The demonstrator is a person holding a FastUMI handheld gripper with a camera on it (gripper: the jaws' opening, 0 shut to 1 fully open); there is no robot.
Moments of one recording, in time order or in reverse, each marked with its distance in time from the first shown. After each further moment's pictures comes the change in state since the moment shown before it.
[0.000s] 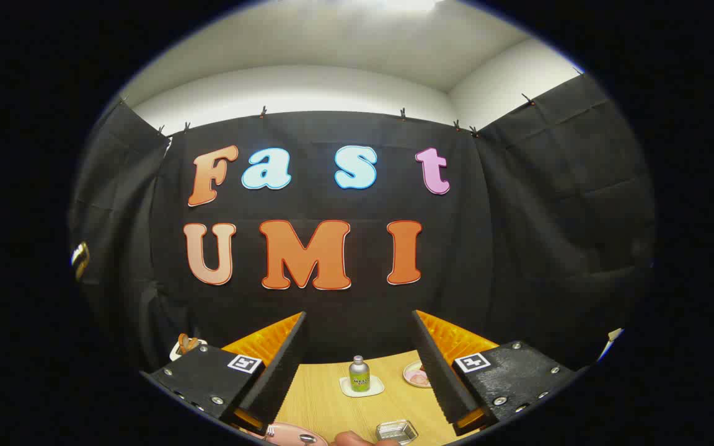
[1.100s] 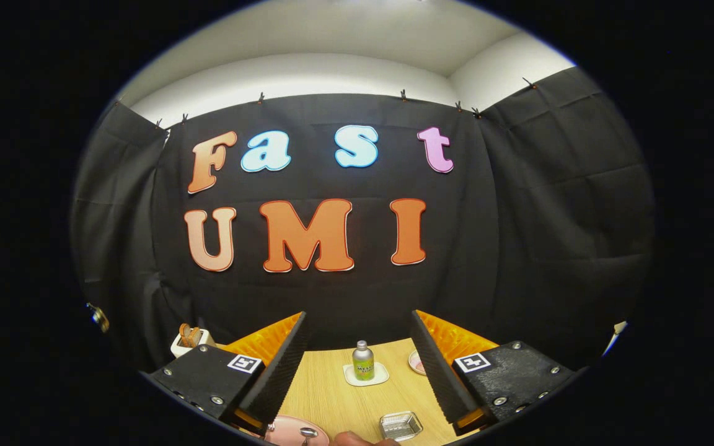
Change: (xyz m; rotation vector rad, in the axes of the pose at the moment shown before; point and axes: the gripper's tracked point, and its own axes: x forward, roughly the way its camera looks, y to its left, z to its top) arm 0.009 -0.001 -0.037 0.026 0.093 0.026
